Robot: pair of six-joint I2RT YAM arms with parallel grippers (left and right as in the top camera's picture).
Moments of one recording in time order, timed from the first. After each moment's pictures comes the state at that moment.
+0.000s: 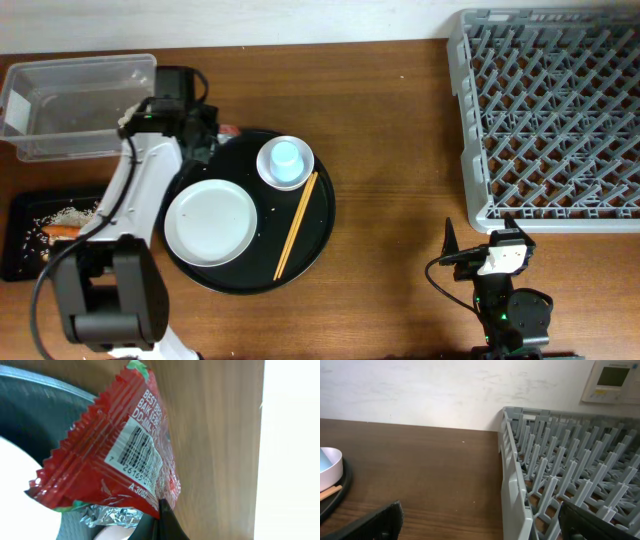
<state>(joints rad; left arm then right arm) -0.02 1.83 1.44 -0.63 0.02 -1.36 0.03 0.01 0.01 -0.08 0.00 -0.06</state>
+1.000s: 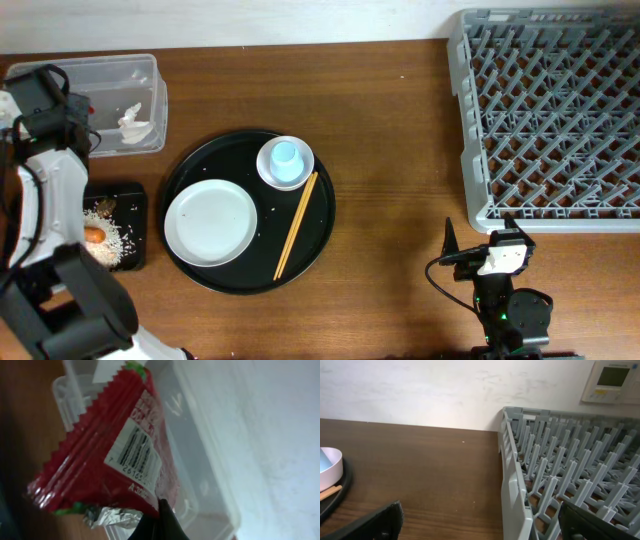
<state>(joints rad) 0.38 1.82 1.46 -0.31 -0.19 -0.91 0.03 0.01 0.01 -0.08 0.00 -0.06</state>
